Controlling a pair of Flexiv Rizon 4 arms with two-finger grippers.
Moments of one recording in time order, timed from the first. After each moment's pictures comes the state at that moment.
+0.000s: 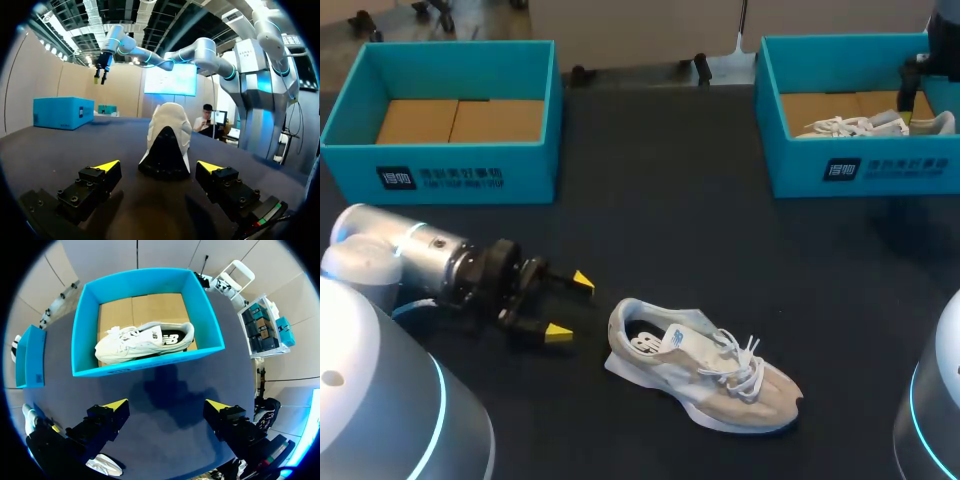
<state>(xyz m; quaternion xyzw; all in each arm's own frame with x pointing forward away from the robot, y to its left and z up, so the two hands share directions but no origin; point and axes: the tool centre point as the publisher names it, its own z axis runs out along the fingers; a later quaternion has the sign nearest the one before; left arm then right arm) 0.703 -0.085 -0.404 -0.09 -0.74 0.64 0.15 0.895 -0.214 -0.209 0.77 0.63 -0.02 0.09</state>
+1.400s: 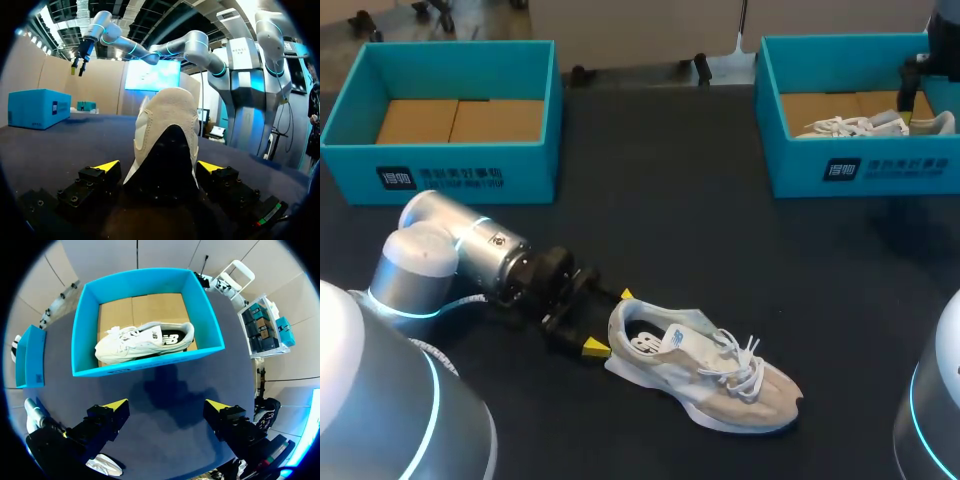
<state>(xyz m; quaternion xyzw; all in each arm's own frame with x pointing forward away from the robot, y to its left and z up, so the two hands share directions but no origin) 0.676 -0.144 -0.414 -0.15 -0.73 0.62 0.22 0.895 -0.214 -0.209 0.77 0.63 -0.02 0.09</state>
